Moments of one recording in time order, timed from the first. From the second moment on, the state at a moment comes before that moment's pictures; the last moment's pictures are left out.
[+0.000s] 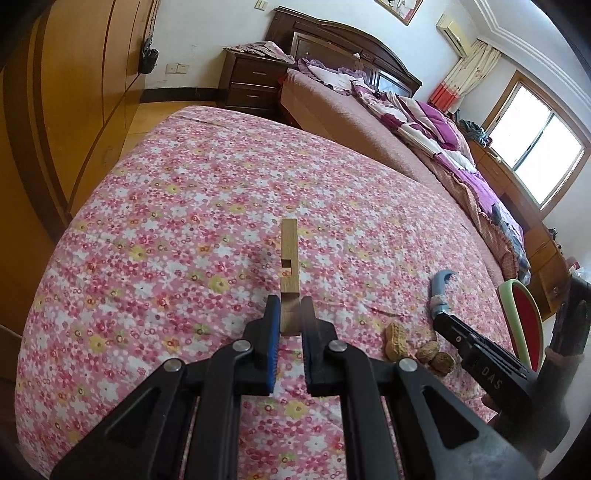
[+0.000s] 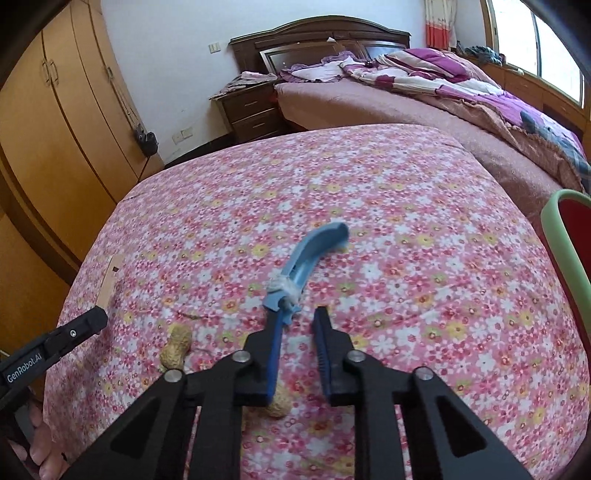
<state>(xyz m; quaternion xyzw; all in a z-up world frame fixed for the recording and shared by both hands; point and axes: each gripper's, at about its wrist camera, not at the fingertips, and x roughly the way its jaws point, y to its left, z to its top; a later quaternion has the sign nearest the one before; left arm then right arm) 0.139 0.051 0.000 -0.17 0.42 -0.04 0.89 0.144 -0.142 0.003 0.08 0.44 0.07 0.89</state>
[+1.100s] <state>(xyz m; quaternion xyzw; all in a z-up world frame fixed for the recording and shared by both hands) 0.133 0.034 0.017 -0.17 0.39 -0.05 0.90 0.166 -0.152 0.006 0.06 0.46 0.10 0.88</state>
